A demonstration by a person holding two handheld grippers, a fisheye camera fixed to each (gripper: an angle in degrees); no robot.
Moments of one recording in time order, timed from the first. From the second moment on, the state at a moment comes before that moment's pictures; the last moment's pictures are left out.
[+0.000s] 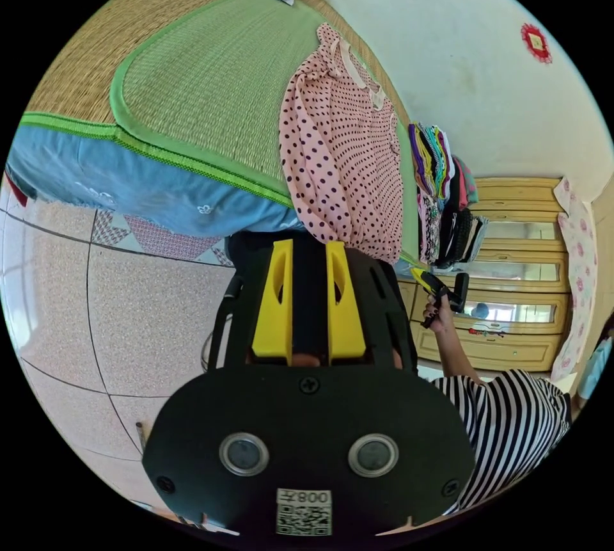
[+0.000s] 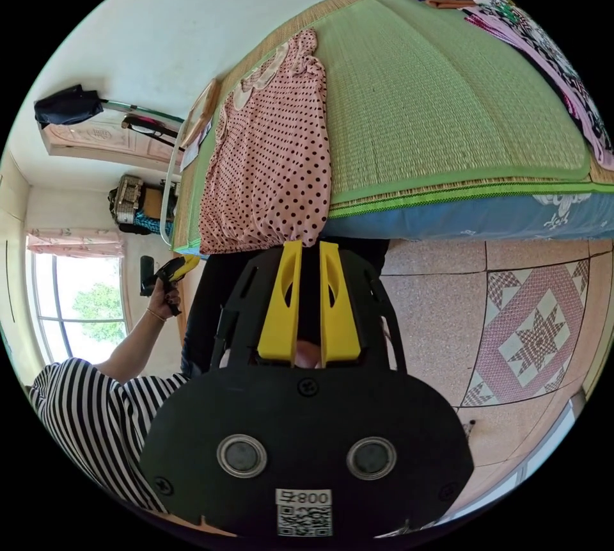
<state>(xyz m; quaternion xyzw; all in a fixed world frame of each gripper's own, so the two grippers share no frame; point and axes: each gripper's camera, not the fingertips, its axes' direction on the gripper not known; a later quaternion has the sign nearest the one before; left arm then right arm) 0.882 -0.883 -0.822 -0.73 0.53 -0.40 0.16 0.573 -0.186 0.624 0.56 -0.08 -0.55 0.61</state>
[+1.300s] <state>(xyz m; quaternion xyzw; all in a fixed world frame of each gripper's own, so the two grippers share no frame) 0.694 -0.865 -0.920 -0.70 0.48 -0.52 0.08 0.533 -0.342 0.659 0.46 -0.21 -0.59 0.63</state>
